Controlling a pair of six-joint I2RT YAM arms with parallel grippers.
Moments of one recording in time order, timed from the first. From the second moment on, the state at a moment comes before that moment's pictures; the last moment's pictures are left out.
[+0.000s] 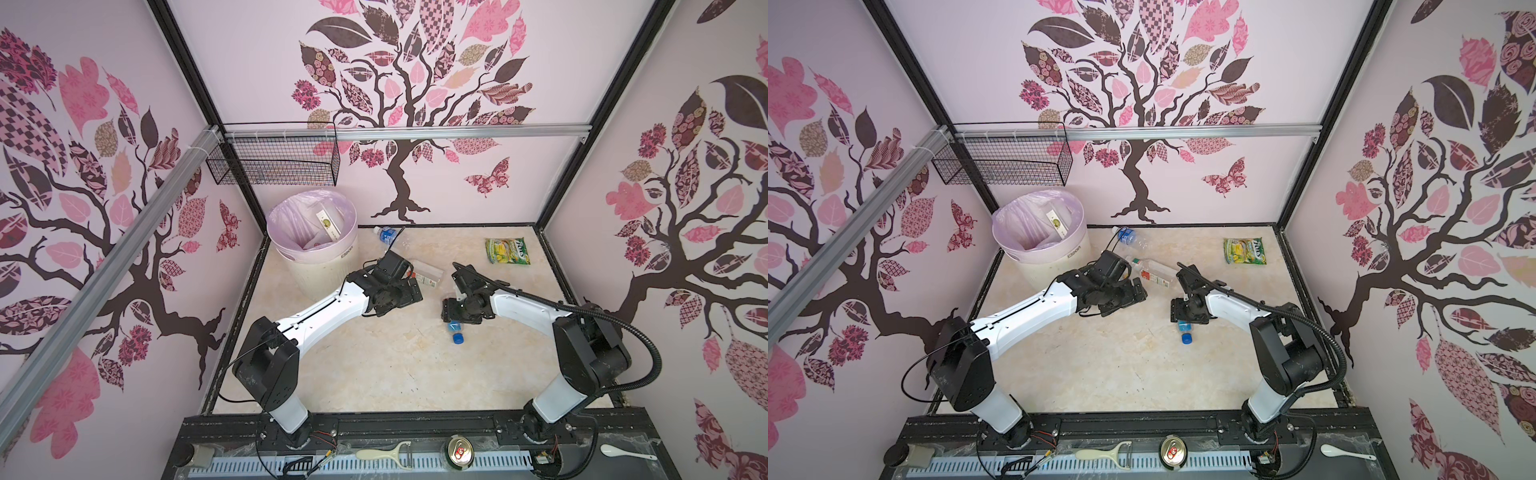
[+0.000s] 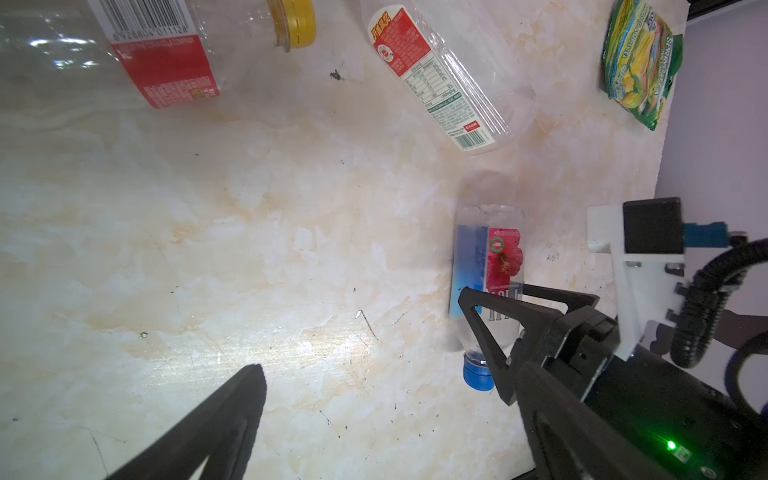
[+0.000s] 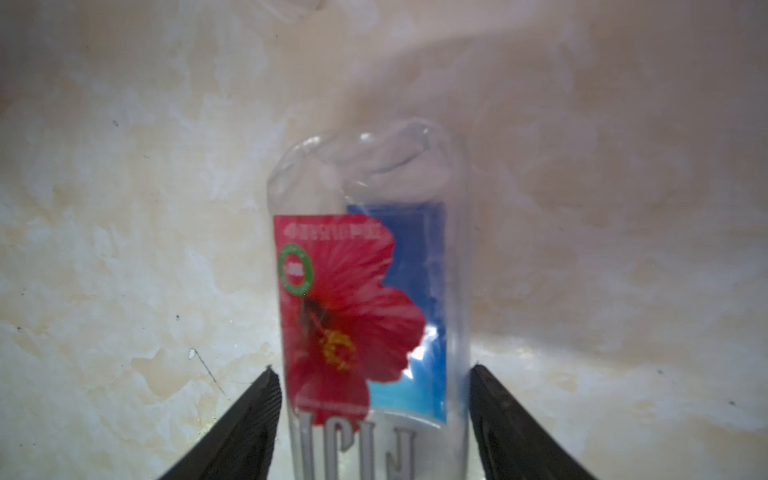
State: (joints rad) left arm -0.71 1.65 1.32 -0.66 0.05 -0.93; right arm 0.46 1.64 0.99 -0.55 -0.08 0.49
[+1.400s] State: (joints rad) left arm -0.71 1.66 1.34 -0.66 0.06 -0.94; right arm 0.51 1.51 0.83 -0.56 -0.07 0.51
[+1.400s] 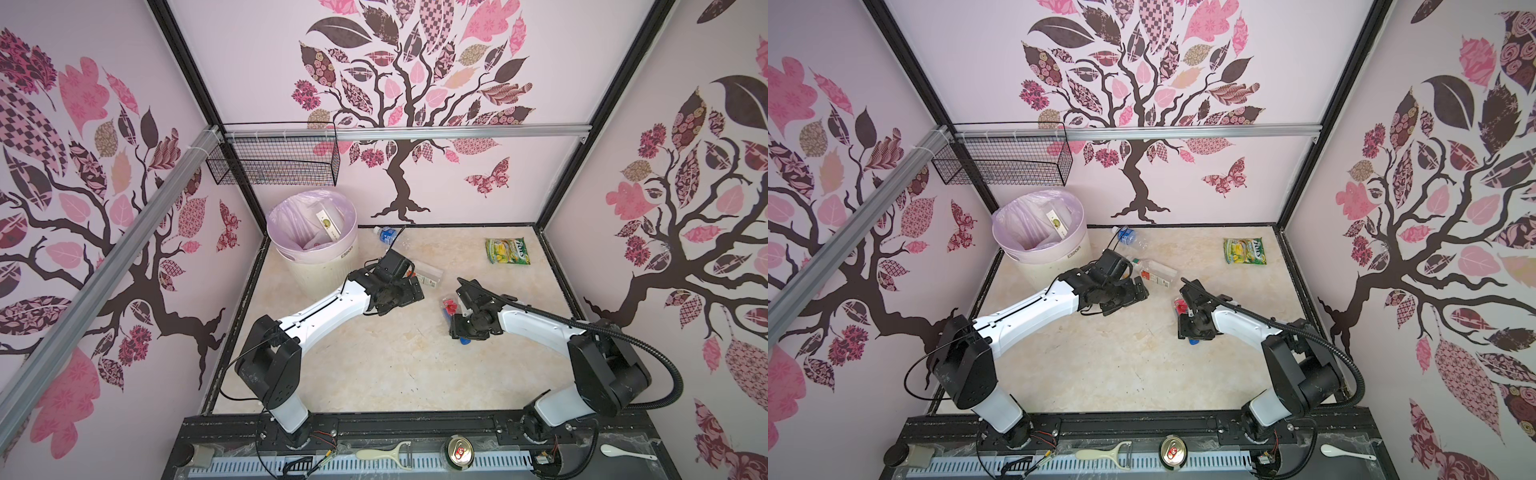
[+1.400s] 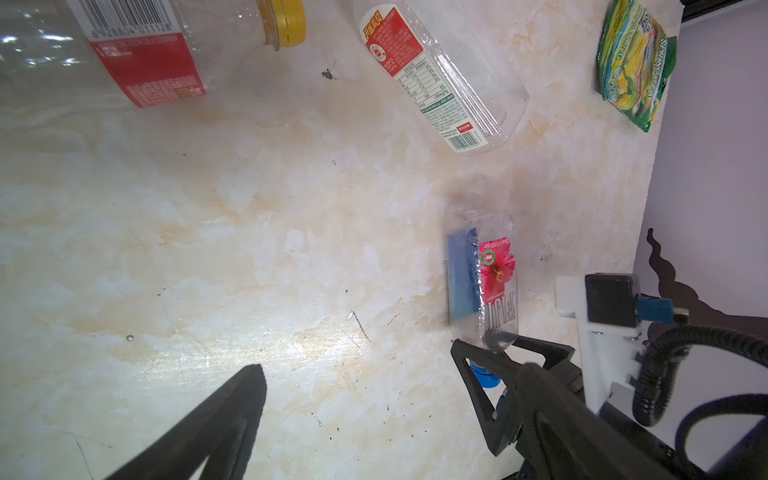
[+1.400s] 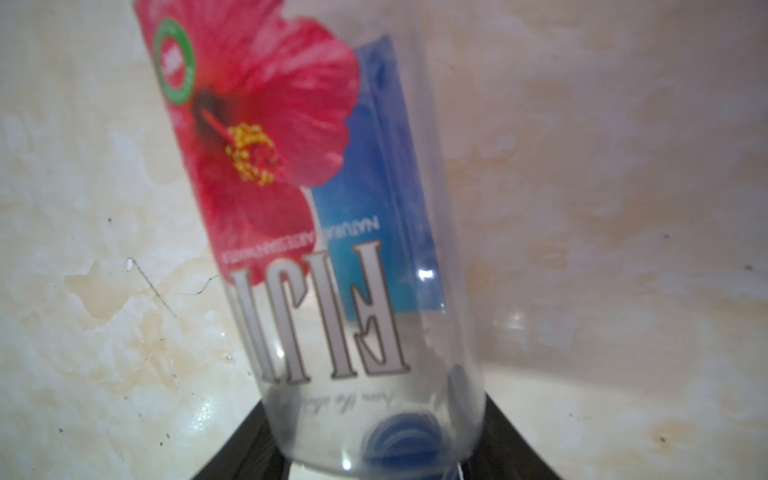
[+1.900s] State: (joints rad) left arm -0.62 1.53 1.23 -0.67 0.02 -0.95; right arm 0.68 1.60 0.96 -0.57 -0.07 0.50
